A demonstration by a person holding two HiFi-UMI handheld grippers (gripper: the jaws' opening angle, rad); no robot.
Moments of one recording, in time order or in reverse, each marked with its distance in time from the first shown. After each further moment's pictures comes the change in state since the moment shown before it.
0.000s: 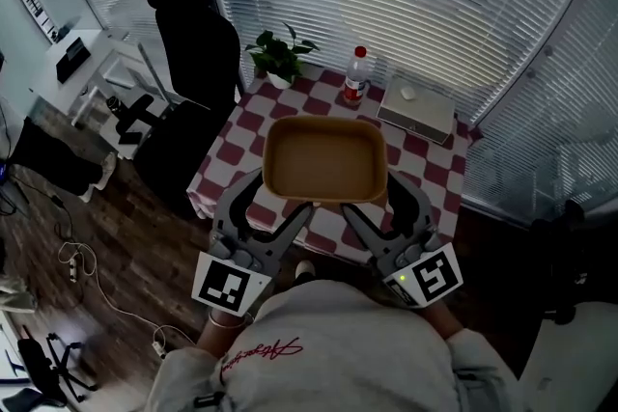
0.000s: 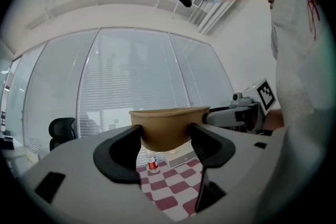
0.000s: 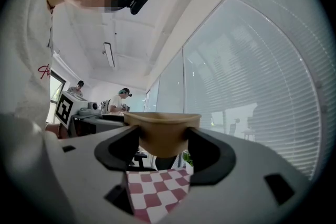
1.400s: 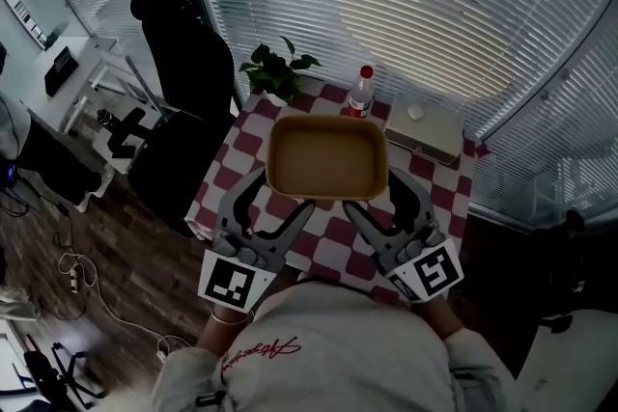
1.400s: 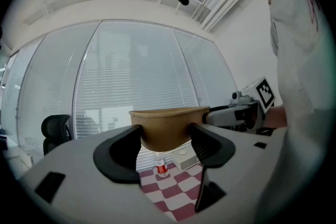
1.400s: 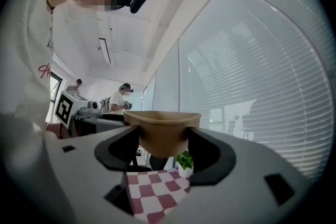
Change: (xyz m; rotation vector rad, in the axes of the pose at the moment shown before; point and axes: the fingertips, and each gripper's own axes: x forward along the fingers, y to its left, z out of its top) left arm 0.073 0.070 -0.024 0.001 0.015 -0.016; right arm 0.077 -0.065 -0.025 0.012 0.036 -0.009
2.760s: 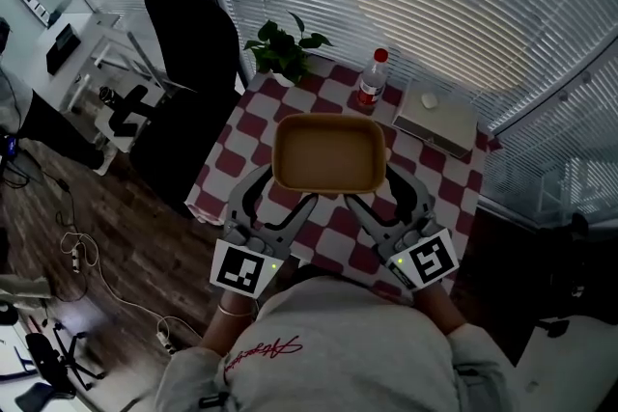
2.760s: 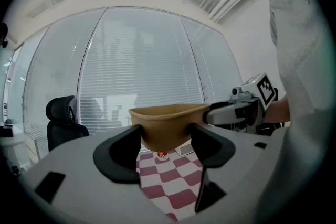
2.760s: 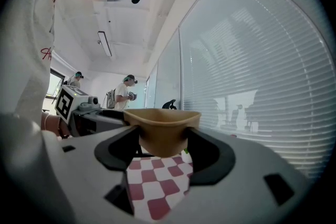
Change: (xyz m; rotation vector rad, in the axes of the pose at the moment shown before) left arm 0.008 0.004 -0.060 -0.043 0.089 0.042; right arm 0.013 -0.006 -0.061 0.020 0.110 0.048
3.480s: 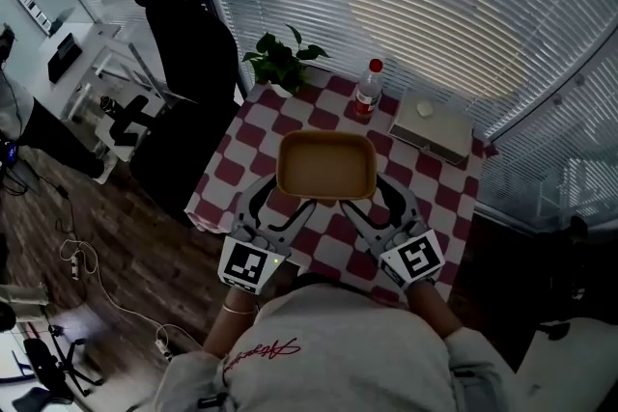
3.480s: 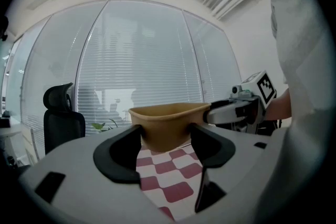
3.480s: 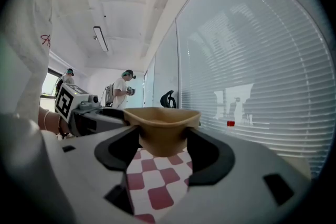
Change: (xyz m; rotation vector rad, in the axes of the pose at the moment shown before) left arm 0.013 -0.004 -0.039 -0.049 0.040 -0.022; right arm 0.000 -0.008 -0.040 0.023 0.073 -0.015
